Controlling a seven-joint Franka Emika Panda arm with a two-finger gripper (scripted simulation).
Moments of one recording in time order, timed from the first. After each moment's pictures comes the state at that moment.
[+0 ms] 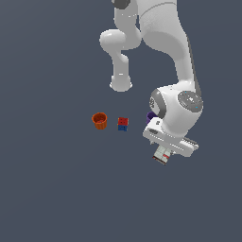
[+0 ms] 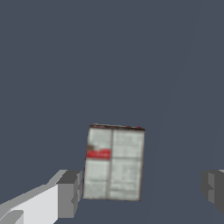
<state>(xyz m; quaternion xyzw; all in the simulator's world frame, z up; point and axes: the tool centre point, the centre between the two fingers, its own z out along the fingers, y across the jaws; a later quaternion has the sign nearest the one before) 0.050 0.188 0.095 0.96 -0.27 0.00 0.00</state>
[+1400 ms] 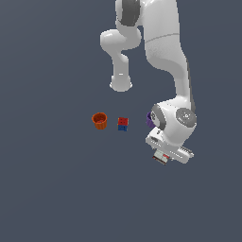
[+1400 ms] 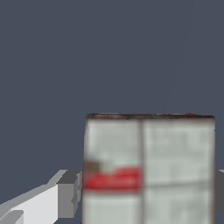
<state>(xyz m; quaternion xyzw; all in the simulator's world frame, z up) 0.044 0.211 0.019 0.95 -0.30 0.00 0.00</state>
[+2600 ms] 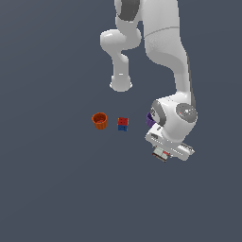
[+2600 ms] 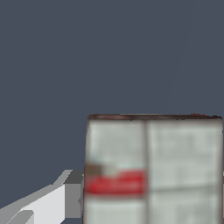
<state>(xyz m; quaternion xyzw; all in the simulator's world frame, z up) 0.037 0.209 0.034 0.95 -0.30 0.00 0.00</state>
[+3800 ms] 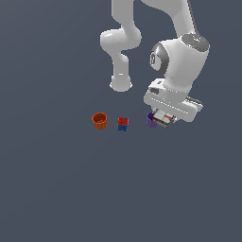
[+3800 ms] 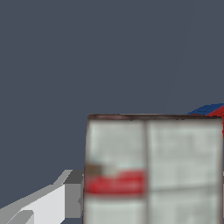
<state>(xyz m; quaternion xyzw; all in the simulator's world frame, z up) -0.044 0.186 0.205 0.95 -0.30 0.00 0.00</state>
